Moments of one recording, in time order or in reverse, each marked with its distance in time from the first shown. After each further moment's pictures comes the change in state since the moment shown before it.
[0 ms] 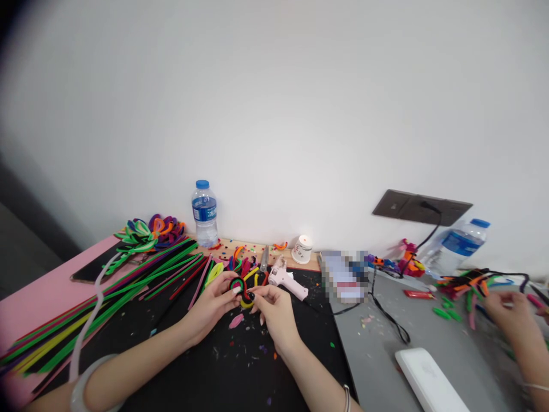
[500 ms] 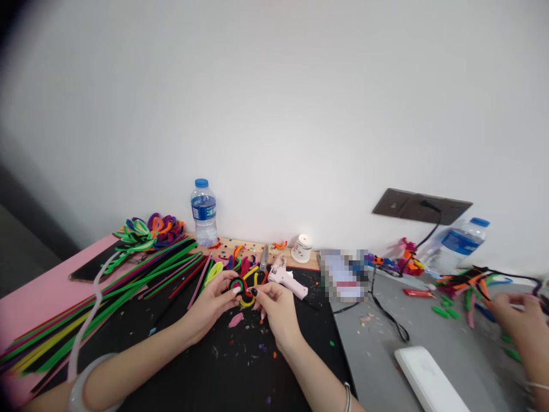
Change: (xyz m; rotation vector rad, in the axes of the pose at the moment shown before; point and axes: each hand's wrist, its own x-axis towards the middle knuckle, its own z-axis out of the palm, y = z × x) left_hand 0.002 -0.002 -0.003 0.047 0.009 -0.004; right_hand 0.002 0.001 -0.004 -0.038 0.034 -0.031
